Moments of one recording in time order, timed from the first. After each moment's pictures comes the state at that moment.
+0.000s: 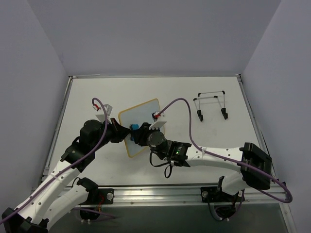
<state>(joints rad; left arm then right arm) -0.55 0.77 0.69 -0.28 0.11 -0.63 1.18 1.46 0.87 0.32 0.56 0.82</state>
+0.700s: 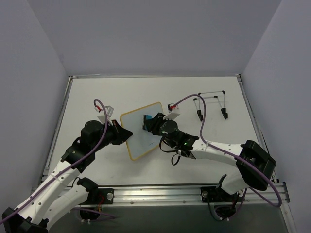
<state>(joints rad) -0.56 0.76 0.69 -0.30 0.16 -0.67 0.95 1.46 0.74 0.46 0.40 0.85</state>
